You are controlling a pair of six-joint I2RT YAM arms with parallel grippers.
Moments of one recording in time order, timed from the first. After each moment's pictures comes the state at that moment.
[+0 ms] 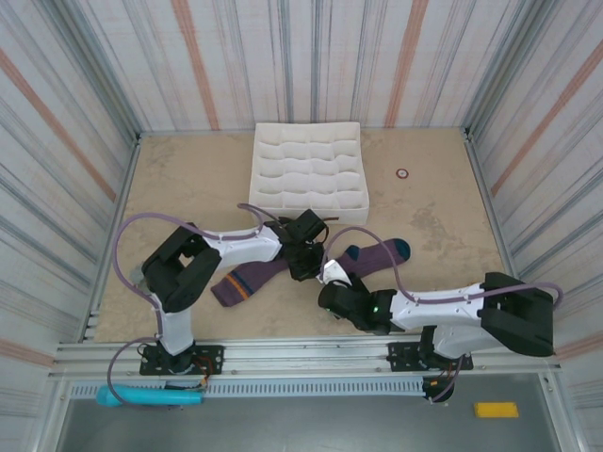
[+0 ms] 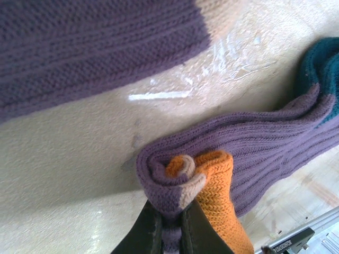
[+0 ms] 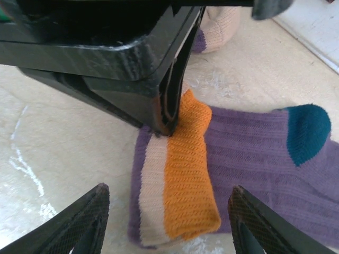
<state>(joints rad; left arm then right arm) -0.88 1.87 1.13 -0.42 0.32 -1.17 1.26 1.29 0.45 -0.11 0.63 0.35</state>
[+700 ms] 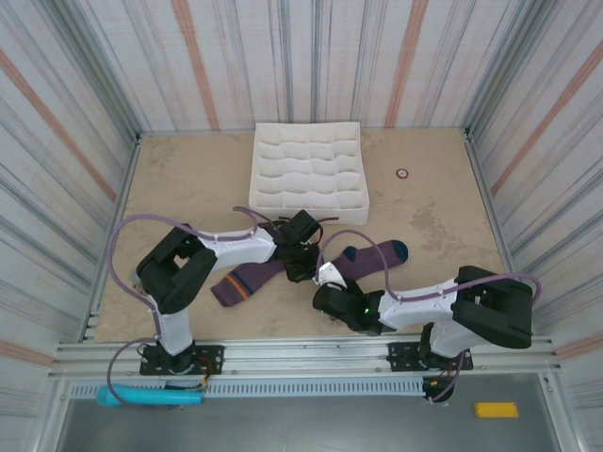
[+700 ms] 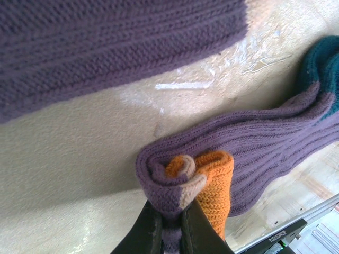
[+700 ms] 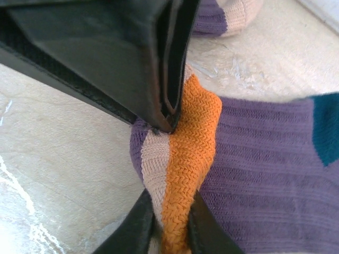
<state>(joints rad) -0.86 1.84 1.08 -0.37 0.36 -1.18 1.25 1.42 0.44 0.00 0.62 0.39</state>
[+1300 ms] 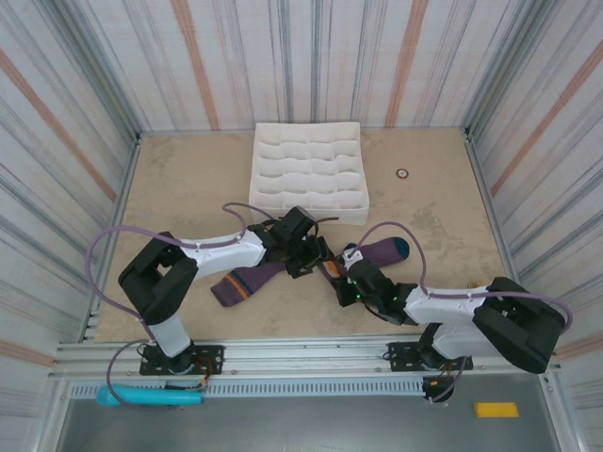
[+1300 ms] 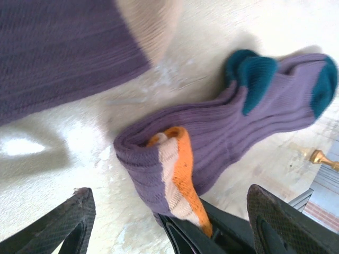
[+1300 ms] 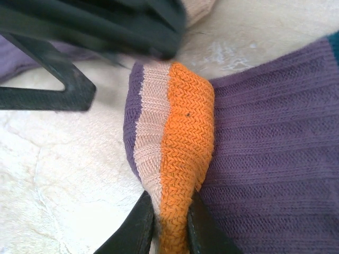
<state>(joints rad) -0.87 1.71 1.03 -0.26 0.27 -1.19 0.89 1.23 0.25 0.25 0.08 0.53</state>
